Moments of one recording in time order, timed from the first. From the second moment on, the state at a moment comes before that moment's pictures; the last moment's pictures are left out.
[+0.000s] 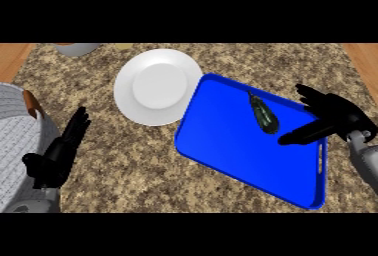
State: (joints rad) left arm -0.04 0.34 -0.08 -1.37 0.16 0.06 -0.13; right arm -0.42 -0.64 0.29 -1.40 -0.33 -0.01 0.75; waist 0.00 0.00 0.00
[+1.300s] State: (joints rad) left arm -0.06 0.27 0.01 -1.34 0.08 -0.01 -0.13; right arm -0.51 -0.38 0.21 -1.02 0.01 0.26 0.72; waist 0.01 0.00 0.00
